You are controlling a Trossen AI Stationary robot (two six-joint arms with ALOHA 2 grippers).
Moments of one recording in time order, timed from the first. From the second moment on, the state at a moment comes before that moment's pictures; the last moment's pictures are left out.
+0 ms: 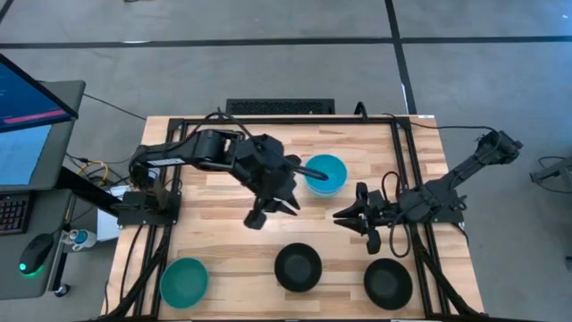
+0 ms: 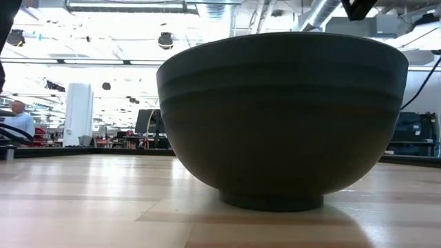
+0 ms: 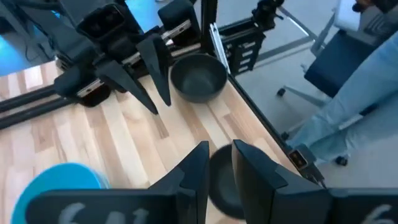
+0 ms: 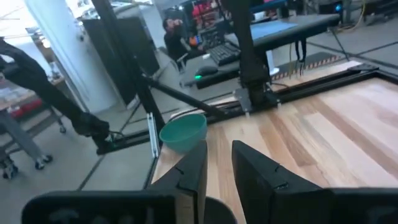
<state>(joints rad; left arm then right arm) -0.13 1.86 2.33 -1.15 0.30 0.22 0.58 0.99 0.60 0.29 0.48 0.34</state>
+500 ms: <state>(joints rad) -0.10 1.59 2.33 -1.22 0.11 0.17 0.60 1.11 0.60 0.33 0.53 0.33</state>
